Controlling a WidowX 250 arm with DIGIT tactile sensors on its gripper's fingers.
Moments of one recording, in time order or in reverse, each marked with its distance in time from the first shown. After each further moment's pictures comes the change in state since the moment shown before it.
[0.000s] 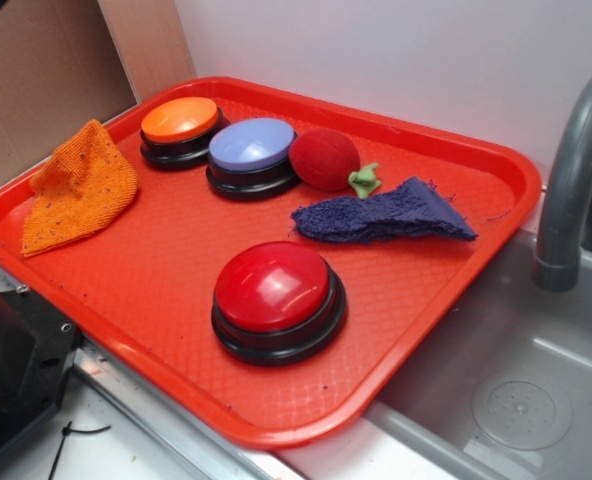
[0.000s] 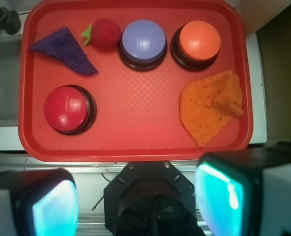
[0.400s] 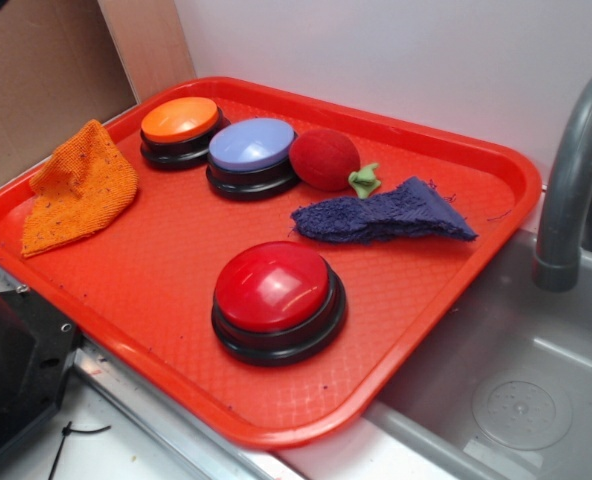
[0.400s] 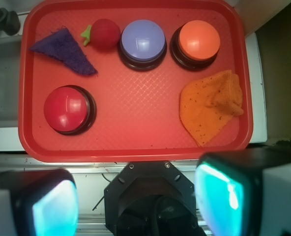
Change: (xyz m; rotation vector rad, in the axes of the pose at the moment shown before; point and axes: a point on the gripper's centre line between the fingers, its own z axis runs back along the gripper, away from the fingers) arm -0.002 0.001 -0.004 0.004 0.013 0.004
